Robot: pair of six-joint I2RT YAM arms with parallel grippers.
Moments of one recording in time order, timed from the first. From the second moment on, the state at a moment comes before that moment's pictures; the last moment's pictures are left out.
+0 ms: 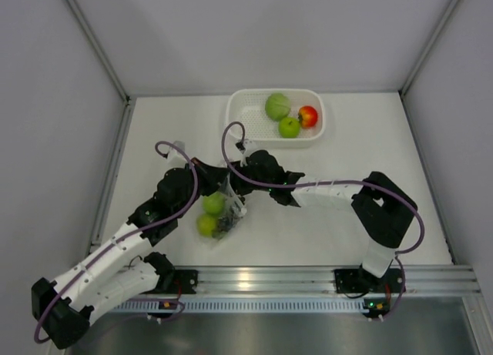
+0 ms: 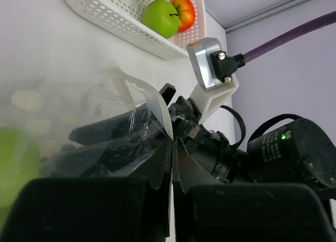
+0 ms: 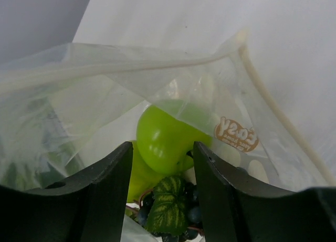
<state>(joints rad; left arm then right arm) -0.69 0.80 0.66 -0.11 -0.21 -1.03 0.93 1.73 1.06 0.22 -0.16 0.63</state>
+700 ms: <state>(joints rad) -0.68 0.79 0.58 -0.09 -0.20 -1.03 1.03 1.98 1.05 0.42 -0.07 0.58</state>
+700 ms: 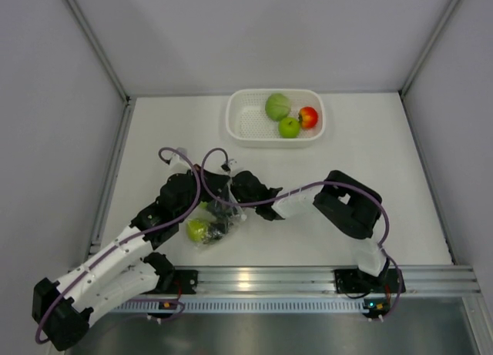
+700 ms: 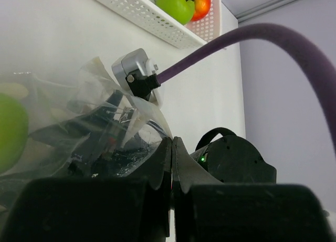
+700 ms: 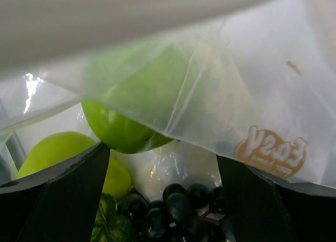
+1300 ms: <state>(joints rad) -0.68 0.77 0.56 -0.08 -0.20 -1.02 1.04 2.04 1.06 0.61 -0.04 0.59</state>
